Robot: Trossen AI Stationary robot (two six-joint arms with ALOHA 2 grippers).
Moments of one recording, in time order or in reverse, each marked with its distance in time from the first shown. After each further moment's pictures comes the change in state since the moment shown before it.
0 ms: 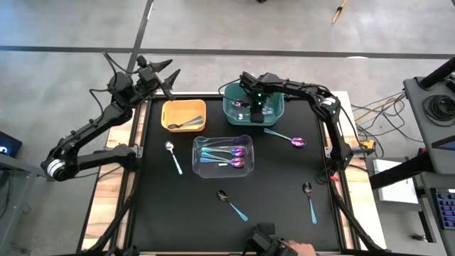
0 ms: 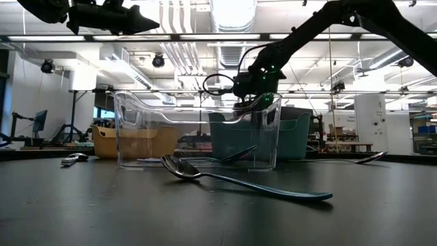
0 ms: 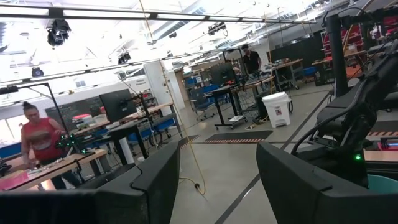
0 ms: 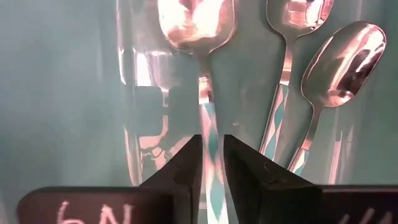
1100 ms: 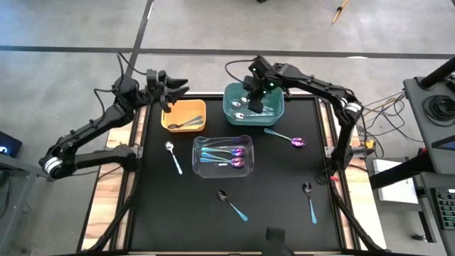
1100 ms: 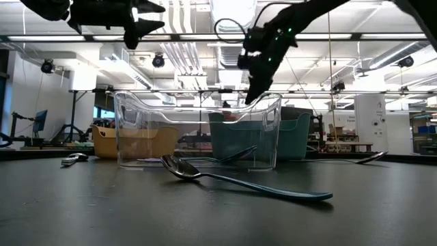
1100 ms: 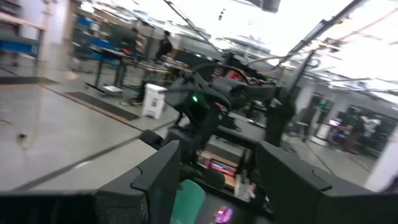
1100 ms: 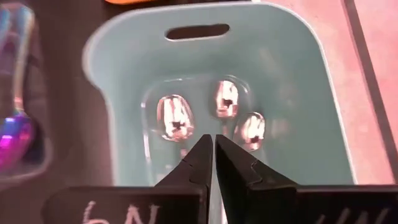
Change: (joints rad) left arm -0.095 -0.004 0.007 -0.071 0.289 -0.655; right arm 0.007 -0.279 -0.031 0.135 -0.093 0.164
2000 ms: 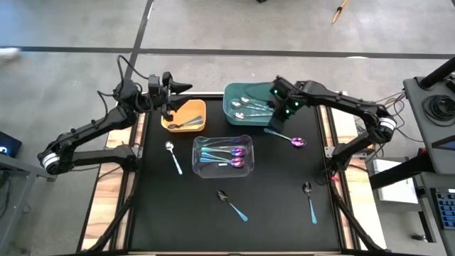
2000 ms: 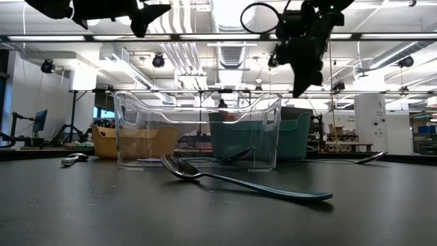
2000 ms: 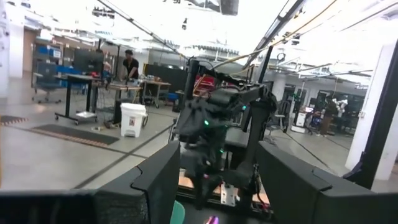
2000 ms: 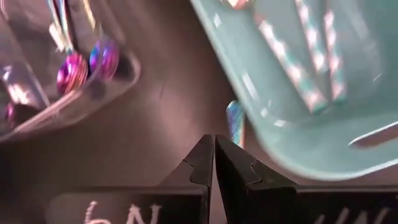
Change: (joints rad) left arm -0.127 0.011 0.000 0.097 -0.002 0.110; right arm 0.081 -0.388 -0.409 -0.175 -0.011 0.418
